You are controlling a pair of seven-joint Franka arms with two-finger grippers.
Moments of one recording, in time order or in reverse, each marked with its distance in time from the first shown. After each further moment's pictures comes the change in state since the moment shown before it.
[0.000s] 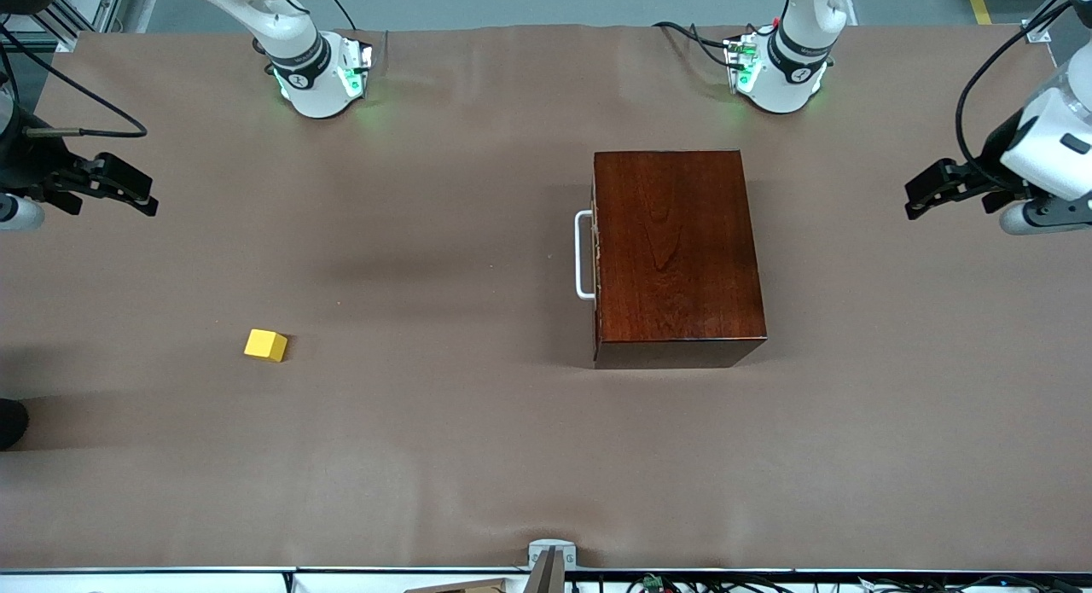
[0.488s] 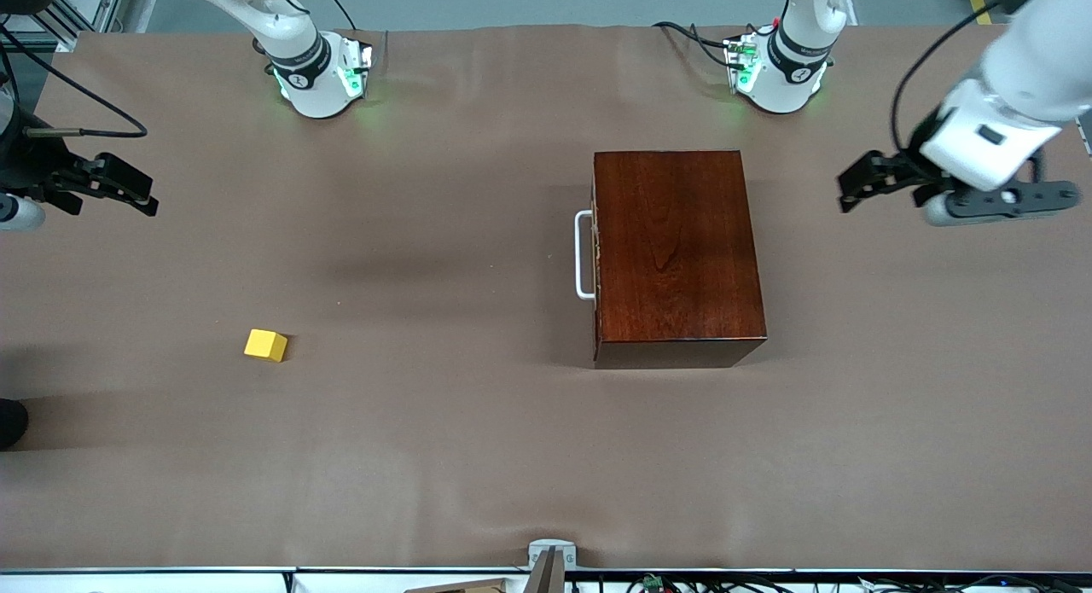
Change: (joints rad) left arm -0.007 0.015 -0.141 0.011 -0.058 0.021 -0.184; right arm 0.000 0.000 0.000 0.000 0.000 0.000 0.000
